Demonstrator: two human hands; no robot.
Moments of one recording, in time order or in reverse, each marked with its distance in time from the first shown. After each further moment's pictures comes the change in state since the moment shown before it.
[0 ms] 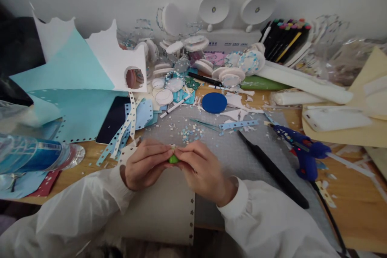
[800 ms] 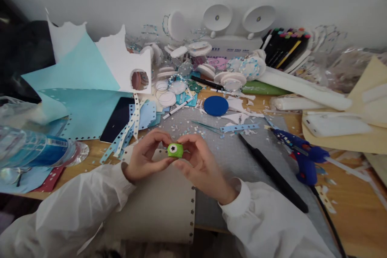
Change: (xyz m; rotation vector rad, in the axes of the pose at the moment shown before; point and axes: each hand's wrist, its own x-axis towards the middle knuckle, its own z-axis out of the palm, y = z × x) left_hand 0.003 -0.007 0.000 -0.366 -0.022 -0.447; right_hand 0.002 -0.002 0.008 0.859 -0.087 0.536
